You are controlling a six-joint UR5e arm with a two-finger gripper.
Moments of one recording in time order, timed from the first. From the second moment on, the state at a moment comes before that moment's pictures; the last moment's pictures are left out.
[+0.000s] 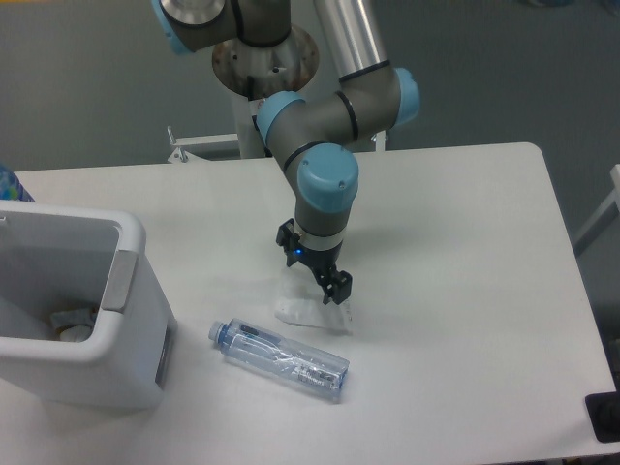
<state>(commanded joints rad) 2.40 -1.93 -1.91 -0.88 1.48 1.29</state>
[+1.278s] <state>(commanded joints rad) 2.42 -1.84 -1.84 -0.89 1.47 1.23</state>
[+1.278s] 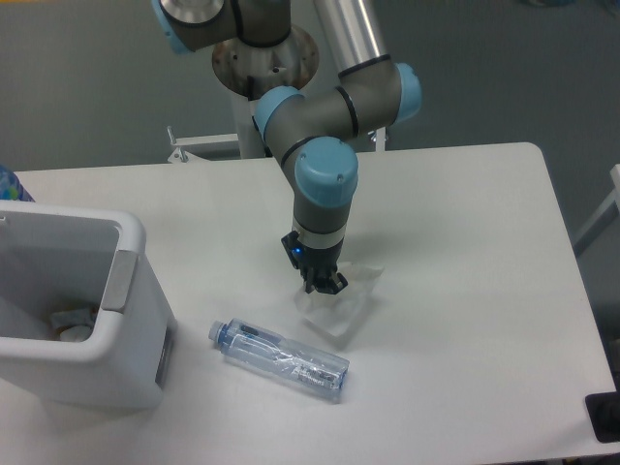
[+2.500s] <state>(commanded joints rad) 2.28 -1.67 -1.56 -0.88 1.00 0.72</state>
